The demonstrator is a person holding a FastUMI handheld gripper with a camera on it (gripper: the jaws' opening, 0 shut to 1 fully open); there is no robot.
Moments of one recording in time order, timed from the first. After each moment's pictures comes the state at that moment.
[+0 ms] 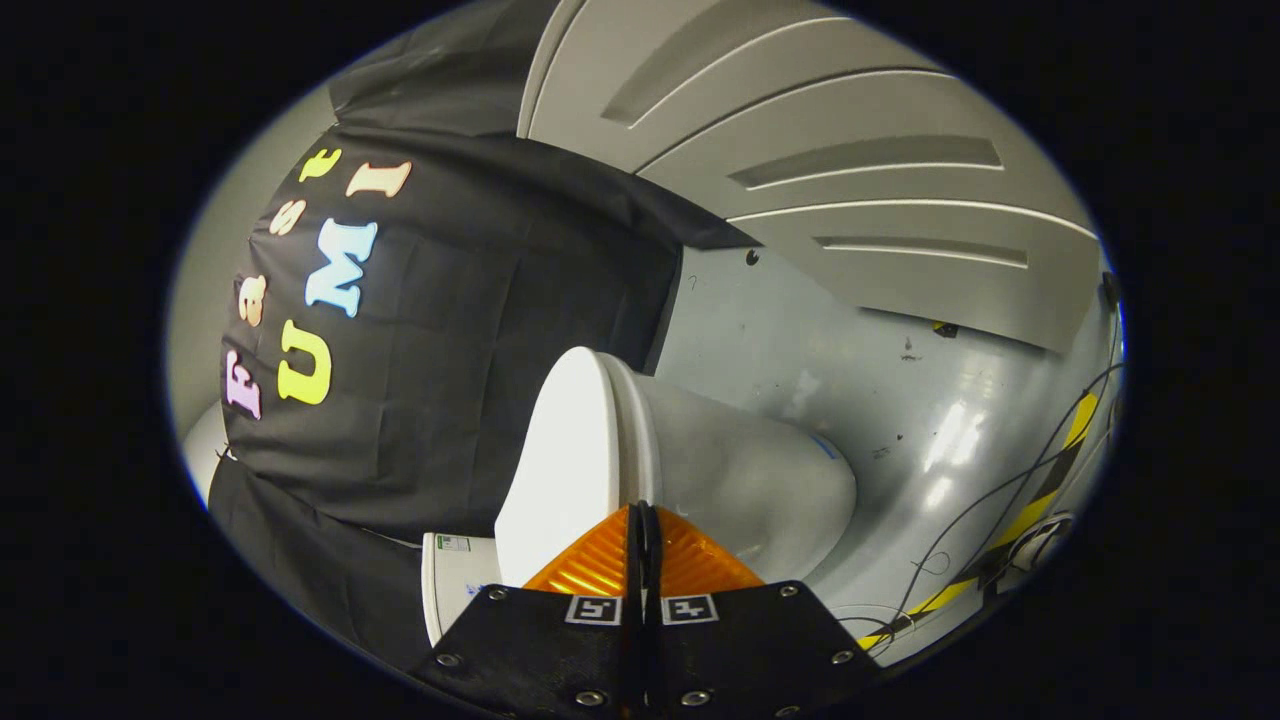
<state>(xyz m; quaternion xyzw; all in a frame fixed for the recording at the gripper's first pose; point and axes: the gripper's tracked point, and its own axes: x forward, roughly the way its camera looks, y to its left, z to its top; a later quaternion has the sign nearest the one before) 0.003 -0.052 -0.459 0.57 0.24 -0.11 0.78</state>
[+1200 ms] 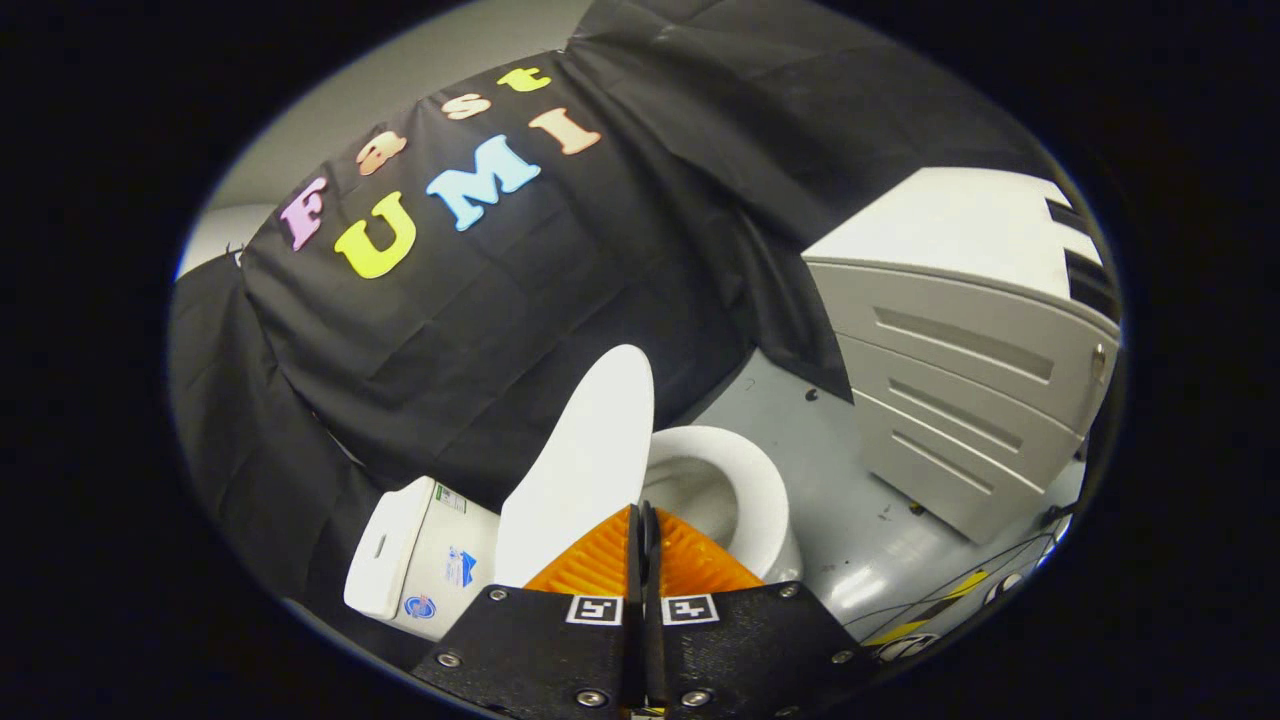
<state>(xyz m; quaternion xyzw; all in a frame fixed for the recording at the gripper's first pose) 0.015 -0.008 -0.264 0.30 0.20 -0.09 0.93</state>
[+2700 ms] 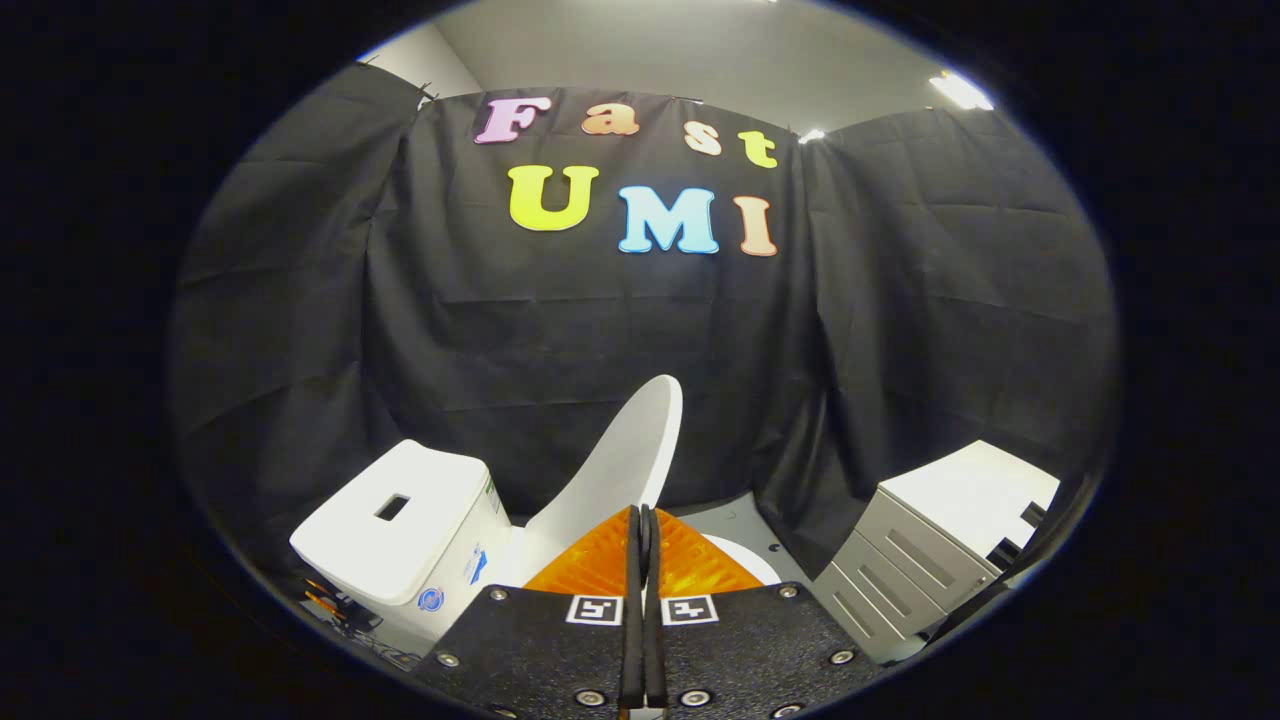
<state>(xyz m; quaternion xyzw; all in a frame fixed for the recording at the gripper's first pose) 0.038 0.152 -0.091 -0.01 0.12 -0.08 0.99</state>
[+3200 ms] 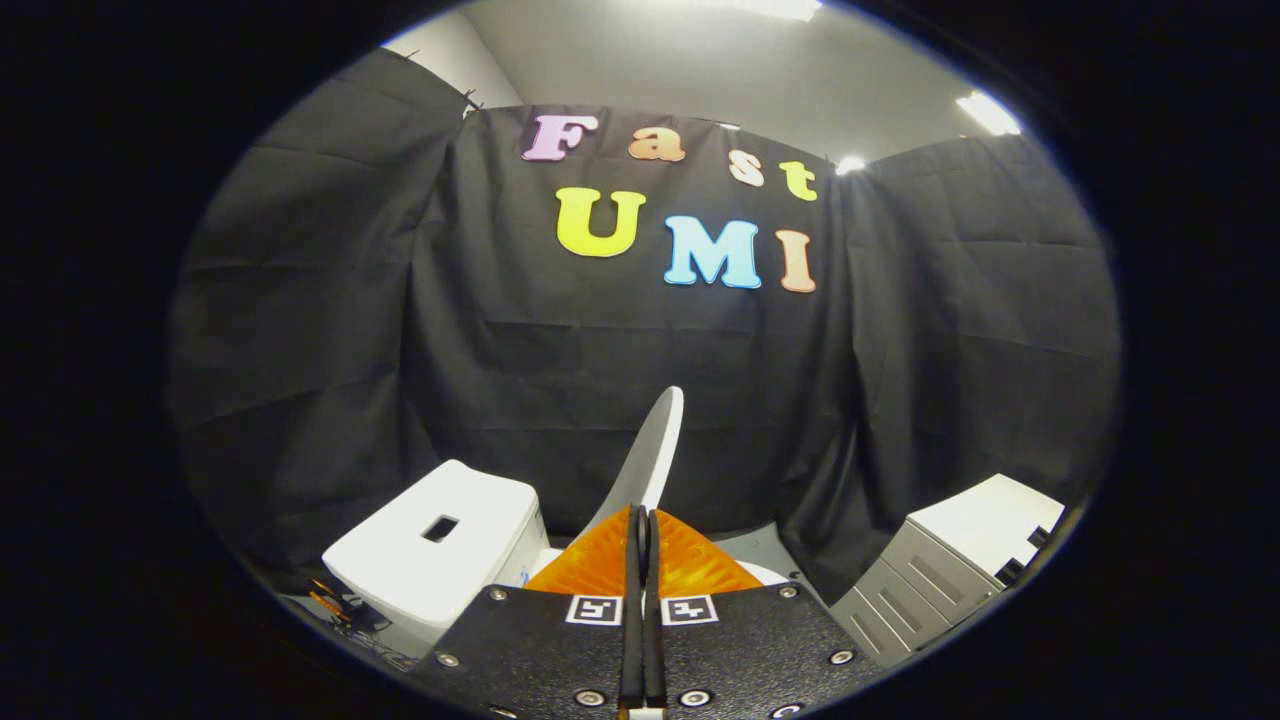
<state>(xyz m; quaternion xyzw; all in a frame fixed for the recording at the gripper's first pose) 0.047 0.218 -0.063 -0.02 0.08 -0.03 1.00</state>
